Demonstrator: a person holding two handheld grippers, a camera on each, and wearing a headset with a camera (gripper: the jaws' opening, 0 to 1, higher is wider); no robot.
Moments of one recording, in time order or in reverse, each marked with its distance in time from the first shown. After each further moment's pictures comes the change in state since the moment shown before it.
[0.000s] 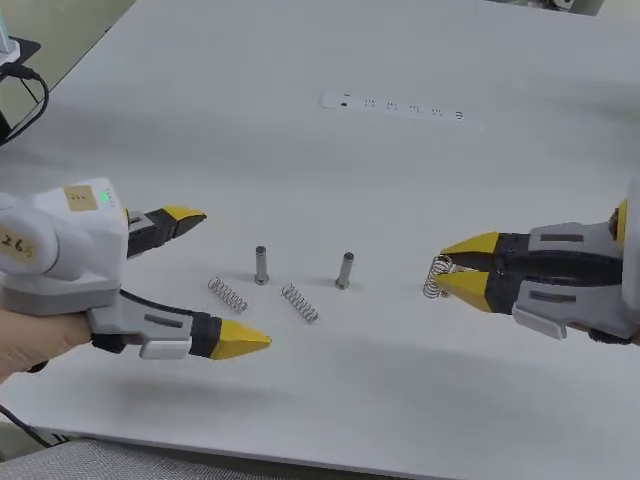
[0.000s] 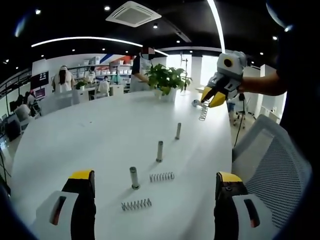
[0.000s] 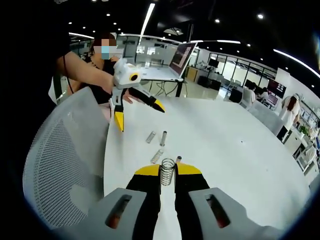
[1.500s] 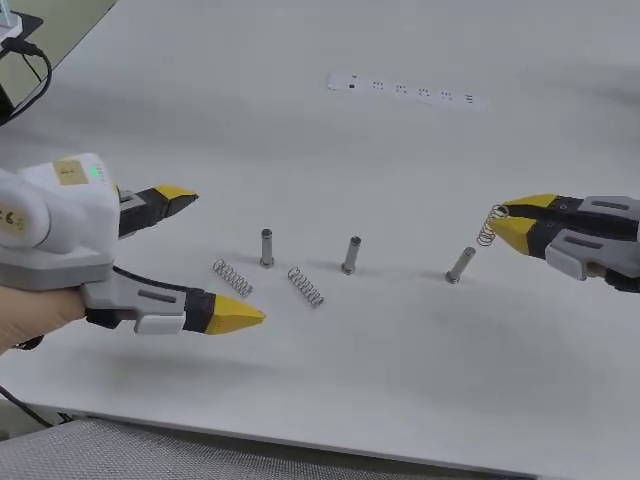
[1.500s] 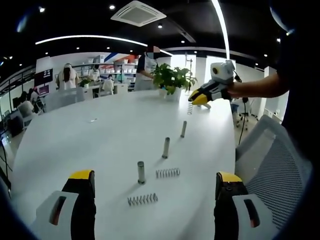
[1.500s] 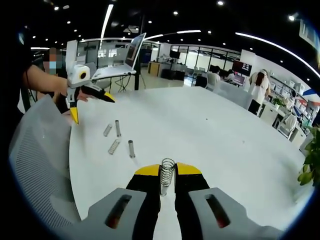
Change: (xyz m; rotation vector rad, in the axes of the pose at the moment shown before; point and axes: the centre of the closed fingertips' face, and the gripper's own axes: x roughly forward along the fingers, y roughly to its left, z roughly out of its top) left arm -0.004 0.009 -0.008 -0.027 0.004 0.030; right arm -0.008 -0.083 -0.052 0.201 0.035 -0.260
